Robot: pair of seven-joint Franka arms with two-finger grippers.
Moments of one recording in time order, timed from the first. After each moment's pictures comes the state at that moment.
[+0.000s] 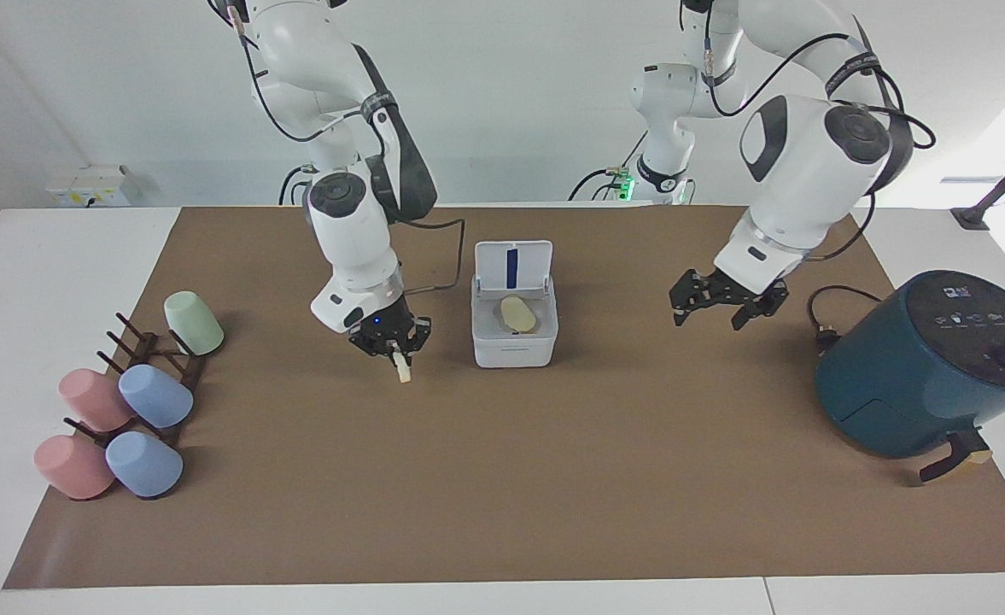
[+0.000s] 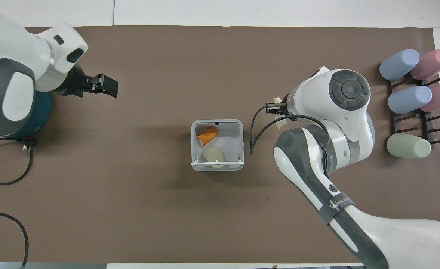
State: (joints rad) left arm -0.11 0.20 -0.08 -1.60 -0.09 1.82 -0.03; right arm 0.31 0.22 0.05 -1.85 0.06 2.22 0.36
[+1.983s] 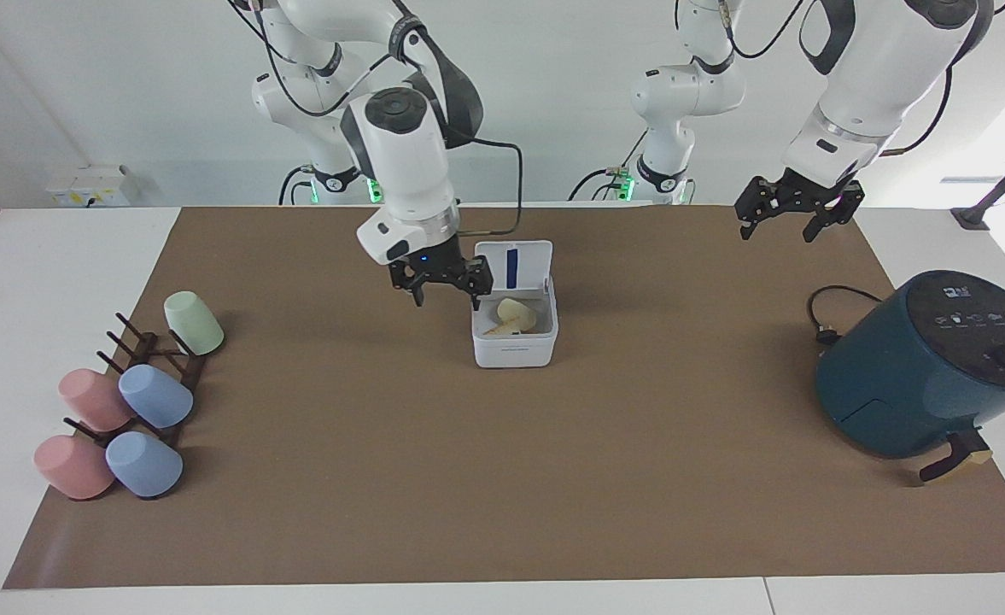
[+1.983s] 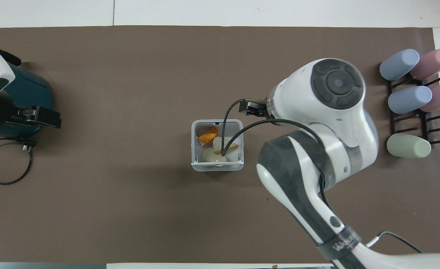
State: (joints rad) left arm 0.02 -0.06 -0.16 -1.67 -0.01 1.60 0.01; right arm 0.37 0.16 0.03 -1.75 0.06 2.04 0.55
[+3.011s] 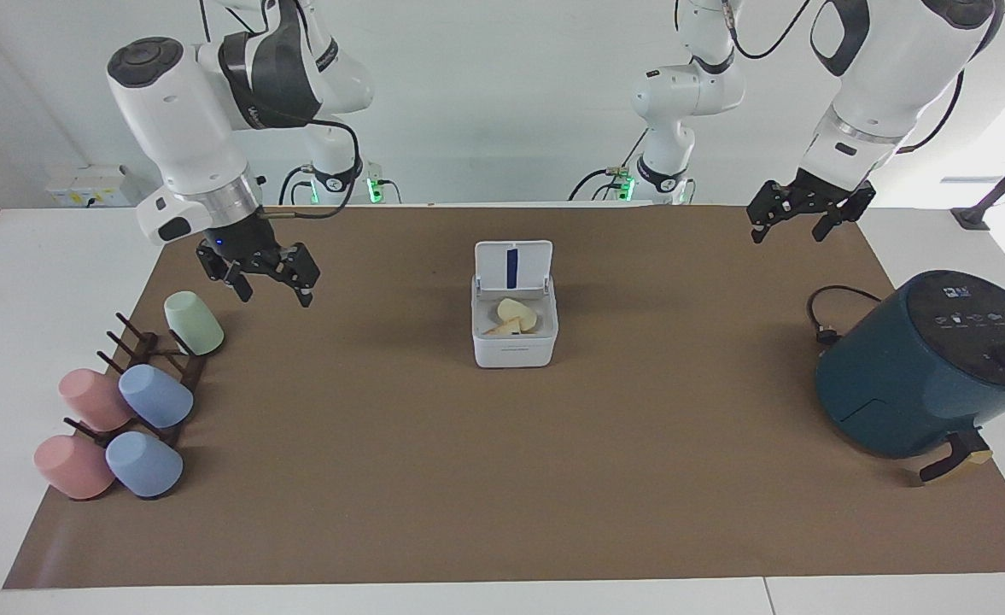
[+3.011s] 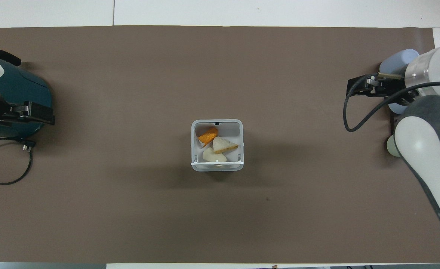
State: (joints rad) left arm 0.05 -0.05 -0.16 -1.67 -0.01 1.61 -0.05; right arm 0.04 0.03 0.02 -1.72 0.05 1.85 0.24
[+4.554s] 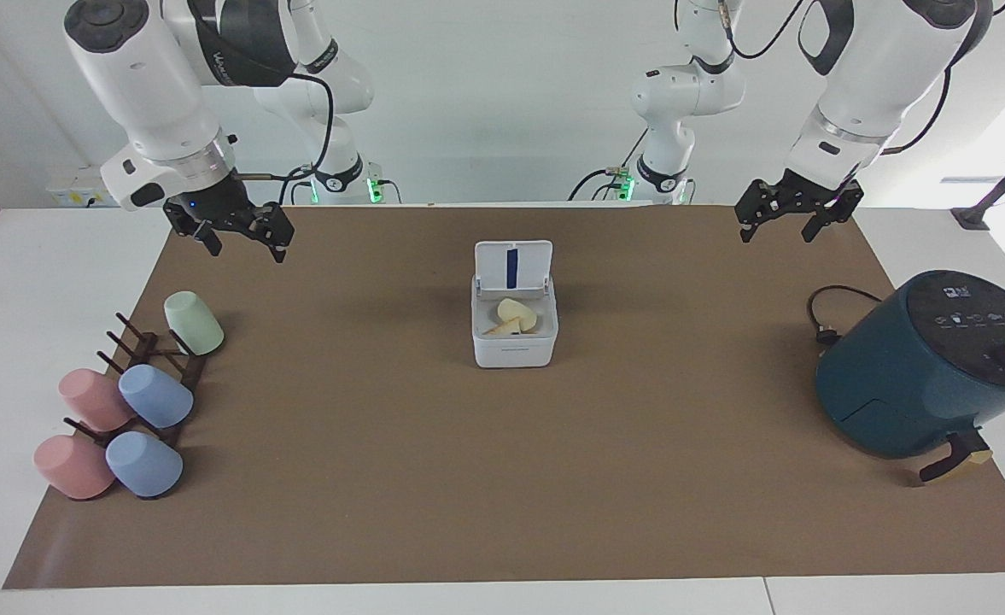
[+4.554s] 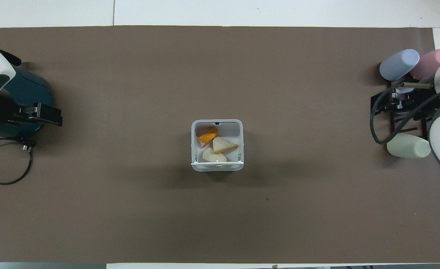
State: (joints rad) left arm 0.04 -0.05 -0.18 -1.67 -0.01 1.61 -0.05; right arm 0.02 0.02 0.03 -1.62 -0.02 1.59 0.19
